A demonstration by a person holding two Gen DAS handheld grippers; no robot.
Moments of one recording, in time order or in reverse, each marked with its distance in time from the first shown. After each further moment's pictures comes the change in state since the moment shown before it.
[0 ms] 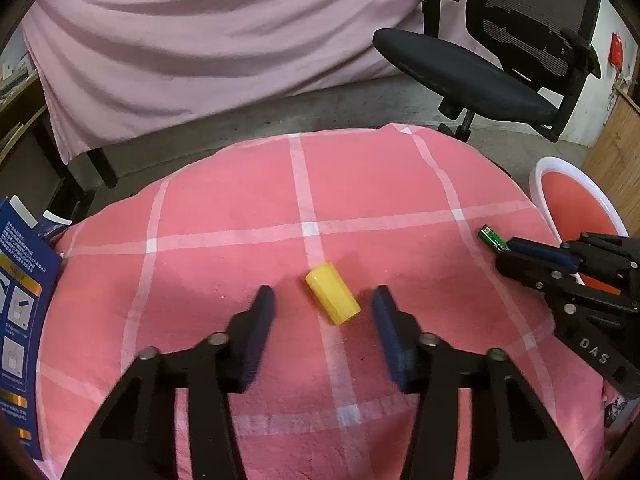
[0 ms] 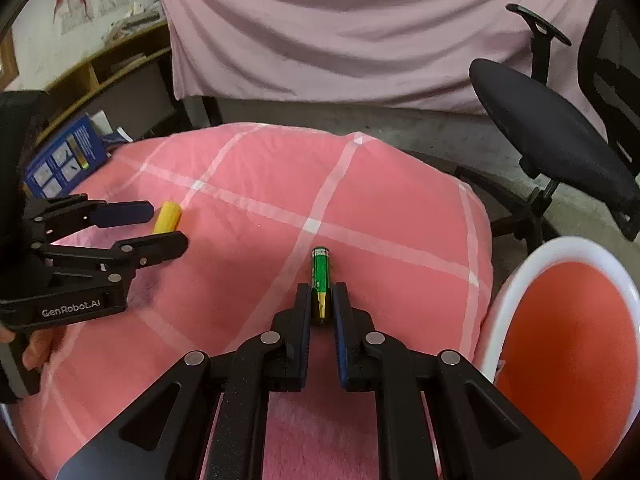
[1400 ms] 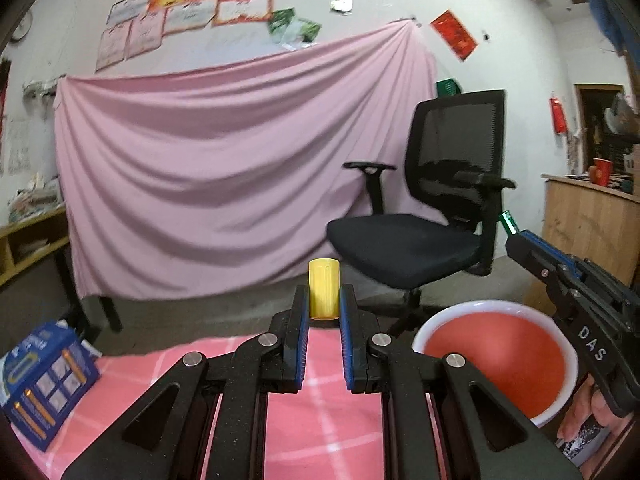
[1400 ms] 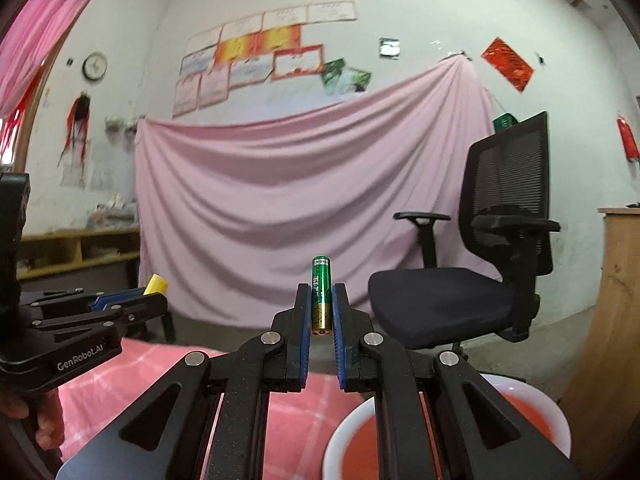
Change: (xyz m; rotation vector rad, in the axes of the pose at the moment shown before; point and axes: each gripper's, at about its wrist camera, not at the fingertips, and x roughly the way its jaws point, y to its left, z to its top) left arm -0.149 -0.123 -0.010 0.090 -0.697 0.000; right arm -0.183 -0.048 -0.061 0.146 -0.899 -0.211
